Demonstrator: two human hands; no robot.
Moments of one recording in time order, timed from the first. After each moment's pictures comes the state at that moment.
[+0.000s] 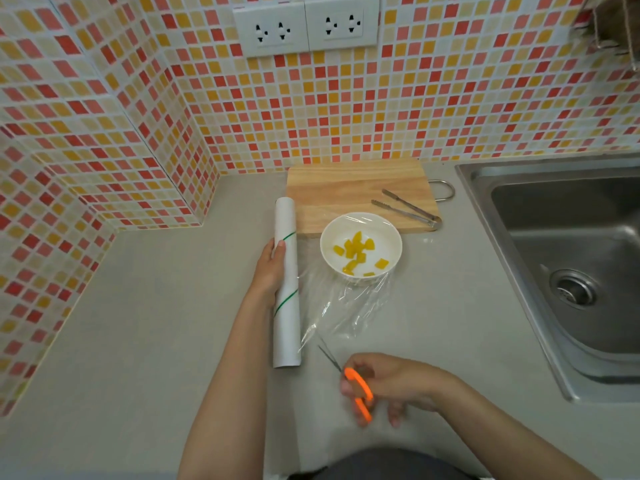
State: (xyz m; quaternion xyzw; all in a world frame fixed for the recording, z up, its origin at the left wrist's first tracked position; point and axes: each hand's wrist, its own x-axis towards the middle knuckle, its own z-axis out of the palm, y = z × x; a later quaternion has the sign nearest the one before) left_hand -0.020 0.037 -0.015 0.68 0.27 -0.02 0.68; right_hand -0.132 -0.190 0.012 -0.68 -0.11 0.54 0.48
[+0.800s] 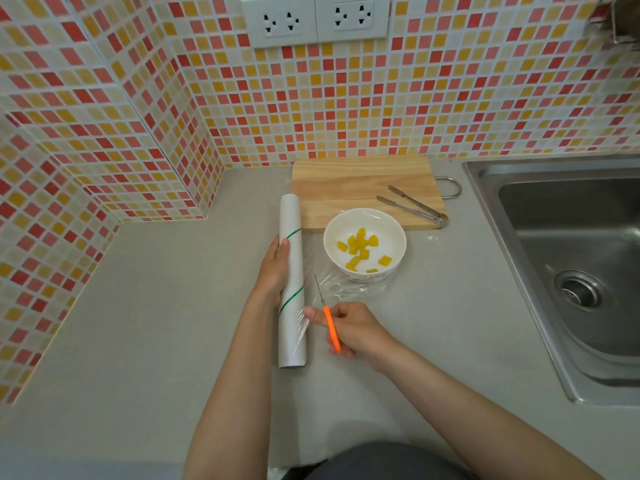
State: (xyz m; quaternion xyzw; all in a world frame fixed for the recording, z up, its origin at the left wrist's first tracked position) left_hand -0.032 0.032 -0.012 0.67 0.26 -0.02 0.70; right_hand -0.097 -0.126 -0.001 -0.74 0.04 0.33 0.59
